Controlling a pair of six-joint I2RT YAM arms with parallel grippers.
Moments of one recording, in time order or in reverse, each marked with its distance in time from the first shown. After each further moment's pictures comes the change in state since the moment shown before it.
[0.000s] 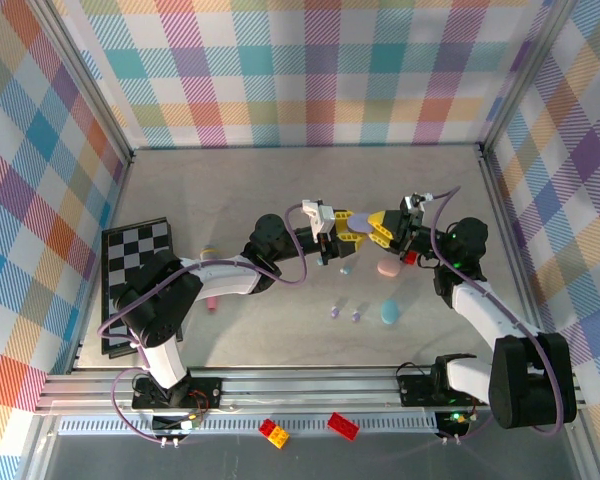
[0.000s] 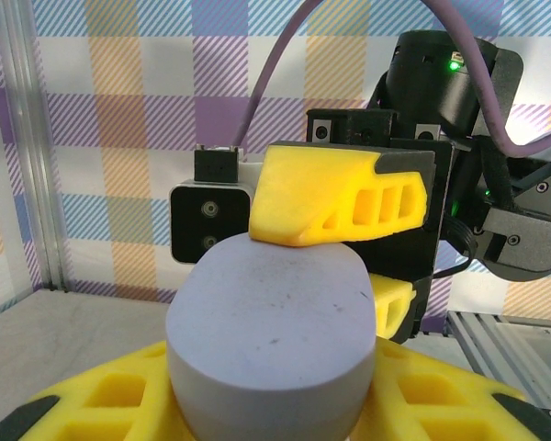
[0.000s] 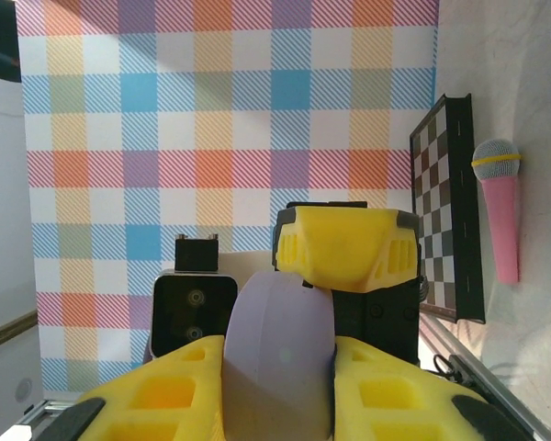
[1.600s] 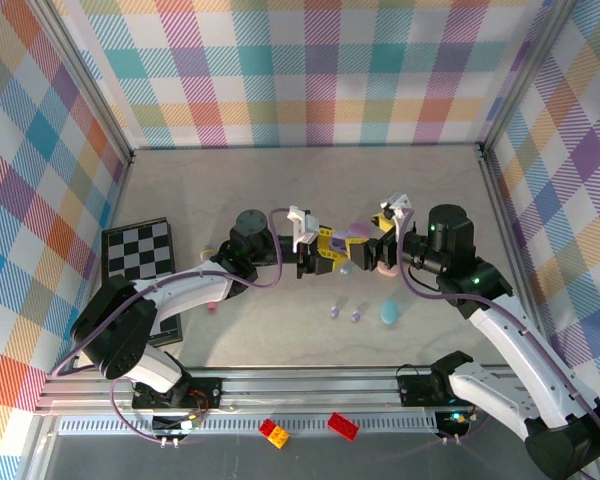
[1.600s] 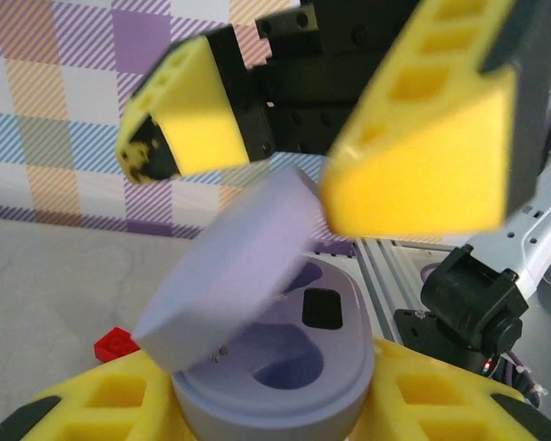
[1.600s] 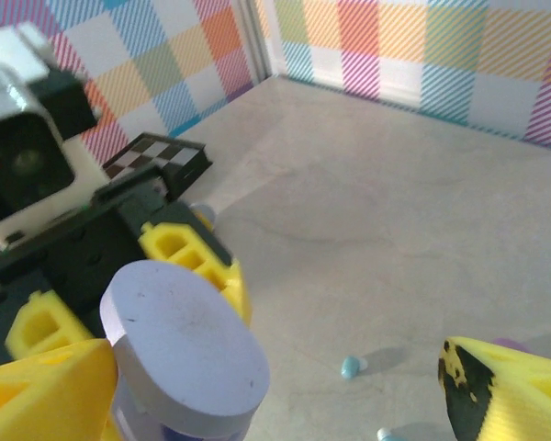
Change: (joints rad) left arm 0.053 -0.262 -0.098 -0.386 0.217 0.050; right arm 0.362 -0.282 0.378 -1.213 0.716 -1.679
